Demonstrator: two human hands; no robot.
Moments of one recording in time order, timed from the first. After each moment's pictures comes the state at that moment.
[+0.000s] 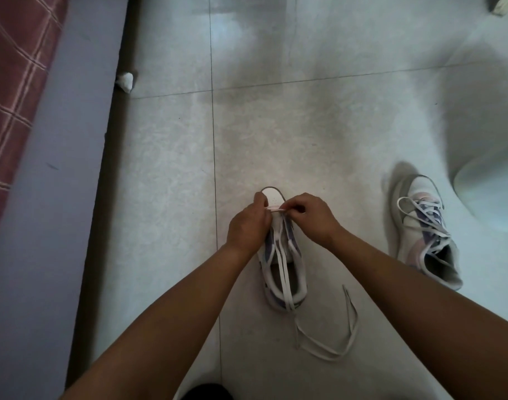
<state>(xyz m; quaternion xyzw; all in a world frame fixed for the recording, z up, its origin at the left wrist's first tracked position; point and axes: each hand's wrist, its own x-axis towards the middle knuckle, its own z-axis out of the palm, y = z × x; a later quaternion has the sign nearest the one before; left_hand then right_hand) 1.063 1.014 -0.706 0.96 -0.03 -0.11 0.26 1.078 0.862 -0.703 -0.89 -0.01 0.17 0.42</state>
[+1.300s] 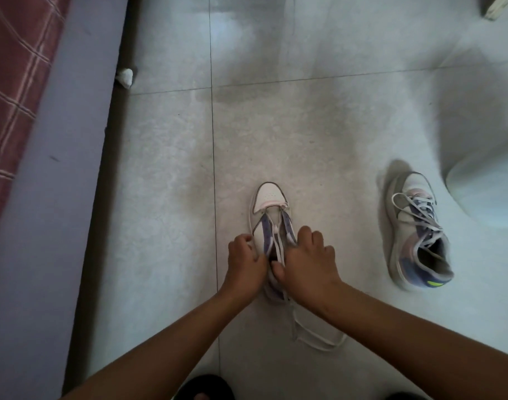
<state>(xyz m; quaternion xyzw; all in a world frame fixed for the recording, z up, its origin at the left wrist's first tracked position) 0.978 1.015 -0.689 0.84 0.19 -0.22 0.46 0.983 0.897 -0.649 -0.97 -0.05 0.23 0.04</state>
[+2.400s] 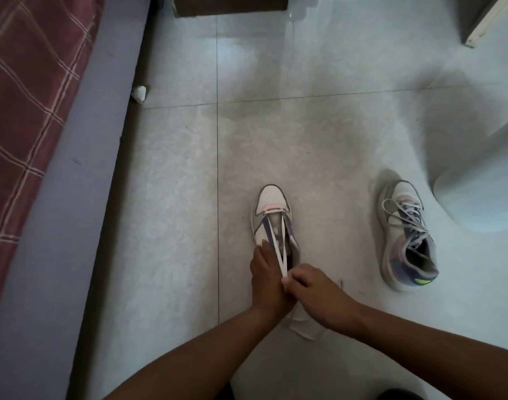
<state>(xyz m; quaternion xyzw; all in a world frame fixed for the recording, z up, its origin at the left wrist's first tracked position) 0.938 0.971 -0.679 0.89 0.10 -0.17 0.41 0.942 0.868 -0.623 -0.85 -0.01 0.31 0.42</state>
